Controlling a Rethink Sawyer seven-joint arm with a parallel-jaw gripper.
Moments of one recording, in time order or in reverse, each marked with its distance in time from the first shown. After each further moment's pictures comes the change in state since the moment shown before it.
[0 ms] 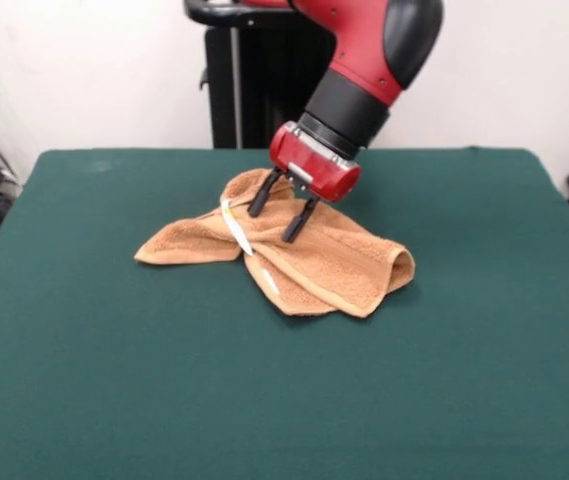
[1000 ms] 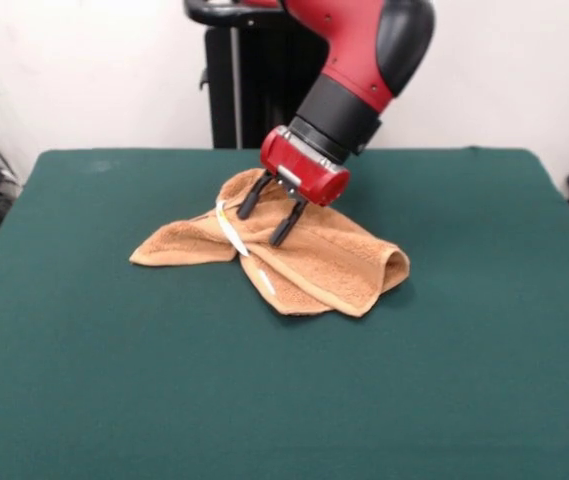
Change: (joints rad) arm -0.020 0.031 0.003 -0.001 -0.007 -0.065 0.074
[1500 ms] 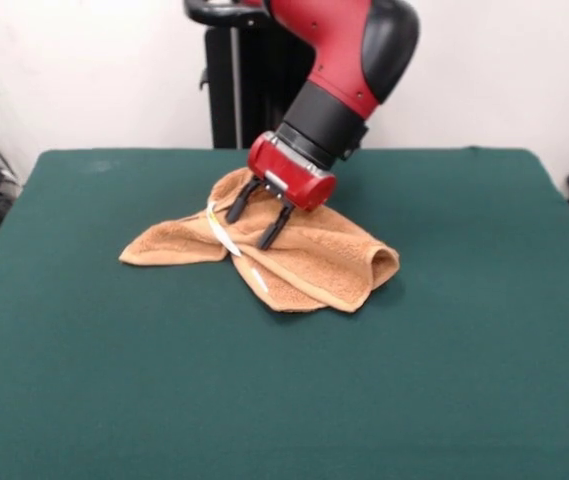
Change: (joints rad) arm -0.043 0.019 0.009 -0.004 -0.047 -0.038 0.022
